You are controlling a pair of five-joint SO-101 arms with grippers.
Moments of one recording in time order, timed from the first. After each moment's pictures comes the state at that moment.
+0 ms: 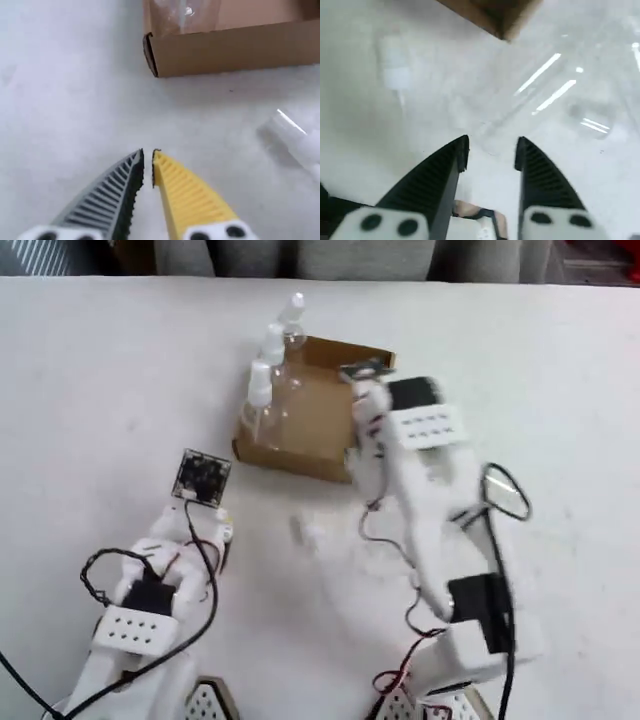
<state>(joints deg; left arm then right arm) 4.1 -60.8 88.1 27.3 -5.9 -10.8 2.4 0.8 96.5 14.5</state>
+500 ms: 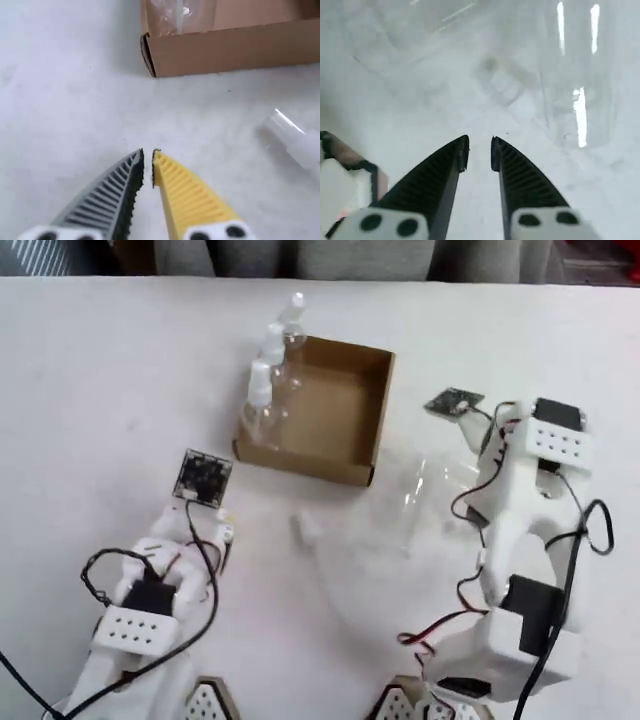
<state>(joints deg) 4.1 -60.8 88.1 27.3 -5.9 15.7 3.7 8.5 87.1 65.2</state>
